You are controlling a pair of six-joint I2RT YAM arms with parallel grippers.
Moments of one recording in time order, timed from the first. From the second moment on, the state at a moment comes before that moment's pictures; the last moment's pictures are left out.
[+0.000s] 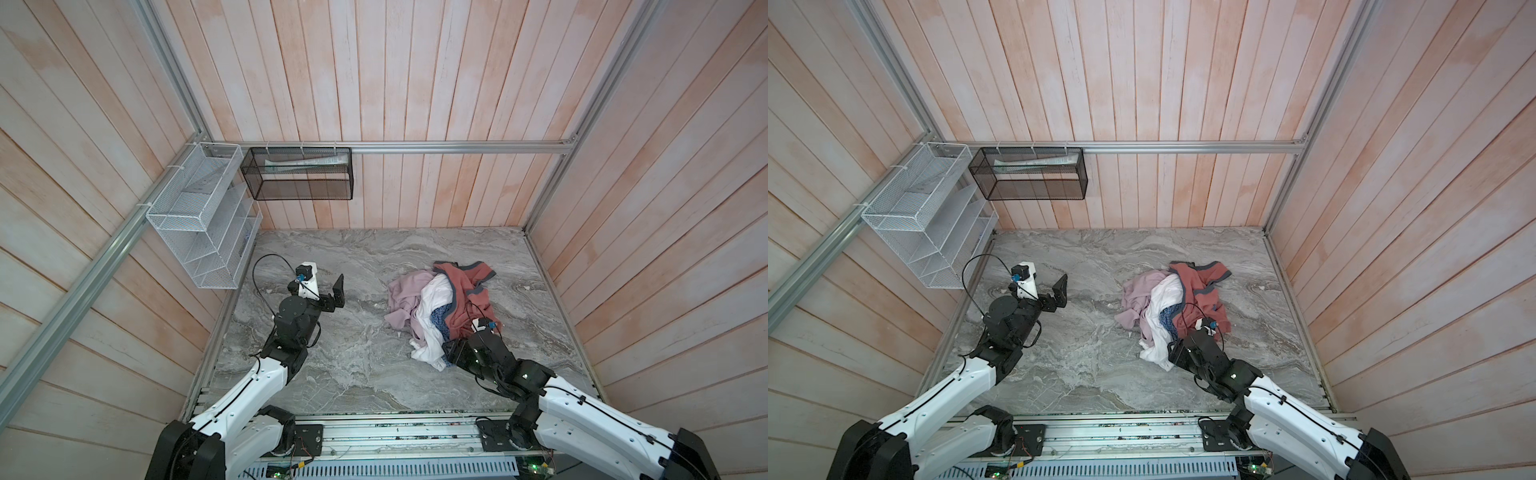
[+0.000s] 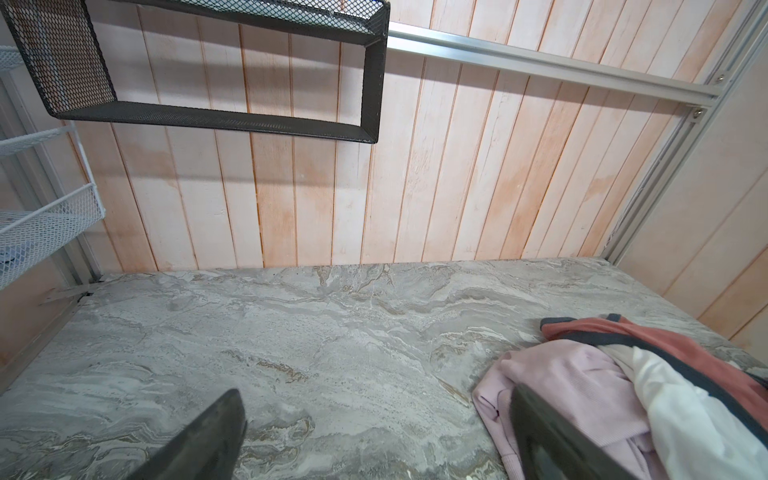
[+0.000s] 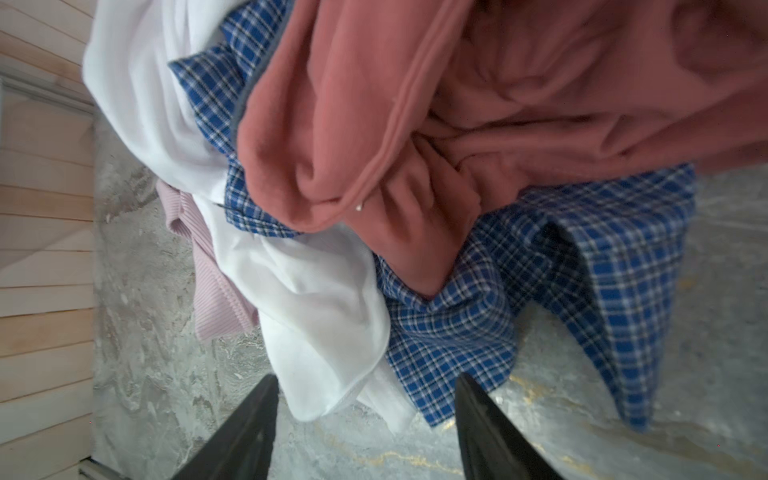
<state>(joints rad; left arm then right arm) -0.34 1.02 0.46 0.49 -0.11 -0.11 0.78 0.76 0.36 -0.39 0.13 1.12</state>
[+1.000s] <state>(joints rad) -0.34 1.01 0.45 0.49 -0.09 -0.12 0.44 1.11 0.28 -0.02 -0.22 1.08</state>
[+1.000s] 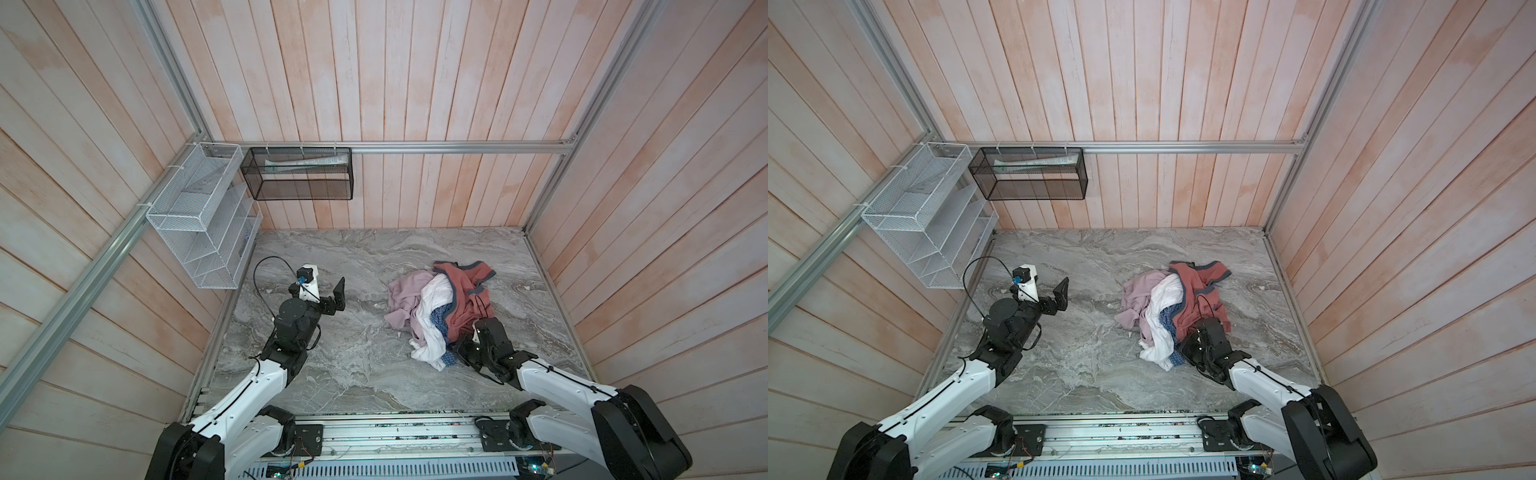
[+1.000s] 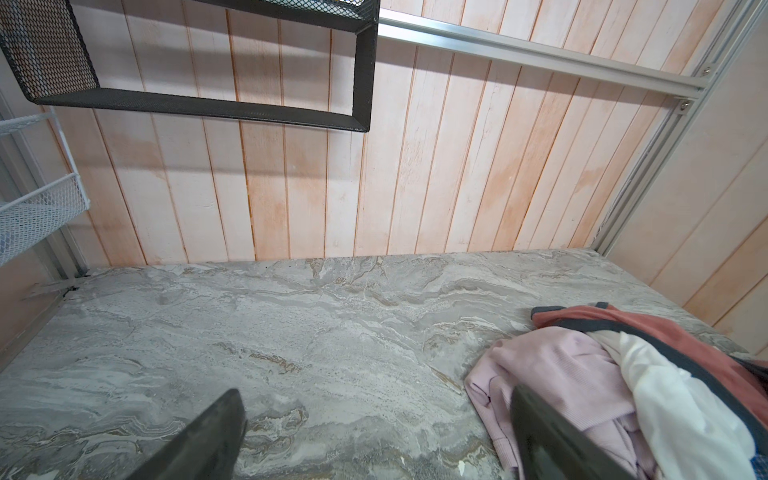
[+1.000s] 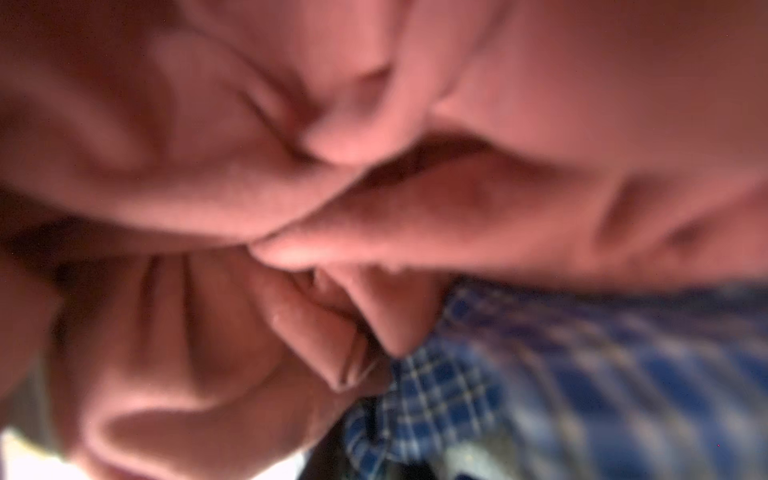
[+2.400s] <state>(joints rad) -0.48 1.13 0.57 0.43 0.01 -0.12 0.58 1.00 1.25 -0.36 0.08 0.58</state>
